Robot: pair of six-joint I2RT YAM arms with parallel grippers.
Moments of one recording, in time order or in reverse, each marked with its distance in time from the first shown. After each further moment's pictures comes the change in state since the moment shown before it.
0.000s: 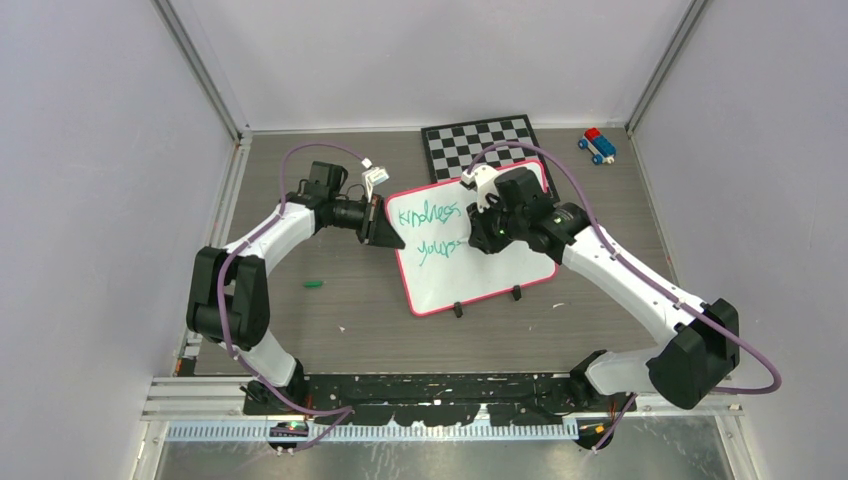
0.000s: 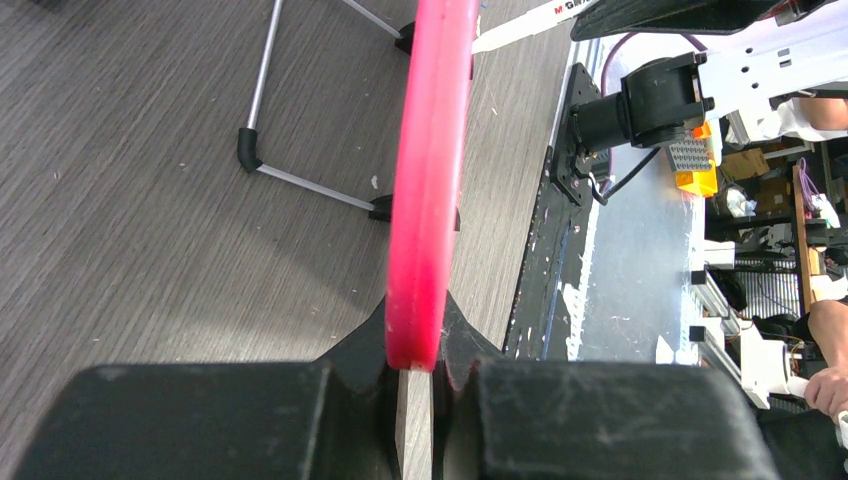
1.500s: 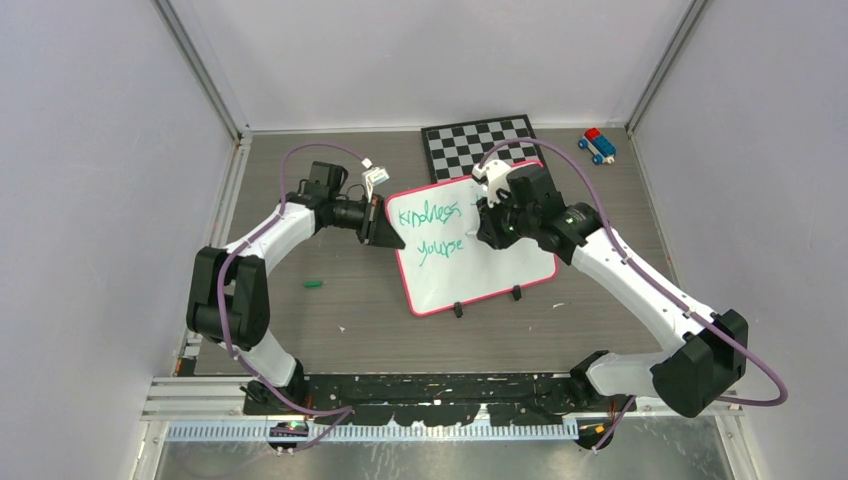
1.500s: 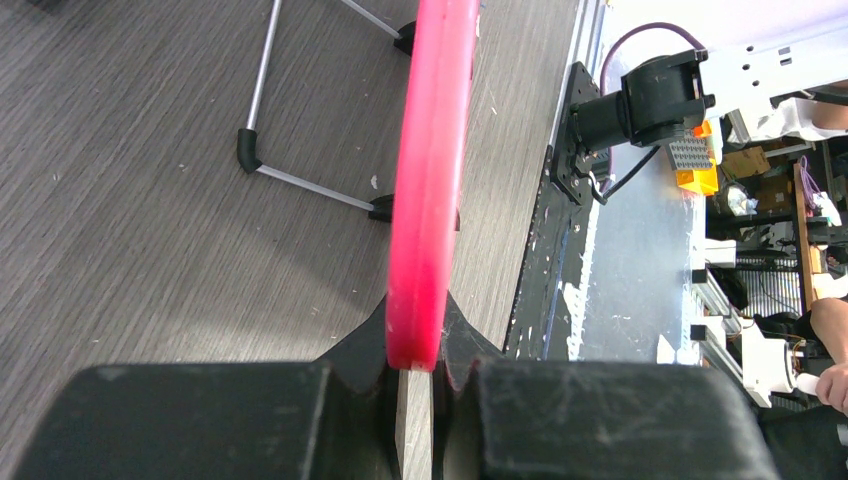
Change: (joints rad) left arm 0.000 0.000 0.000 0.000 0.001 0.004; right arm -0.036 -0.043 -0.001 -0.010 0.004 -0.013
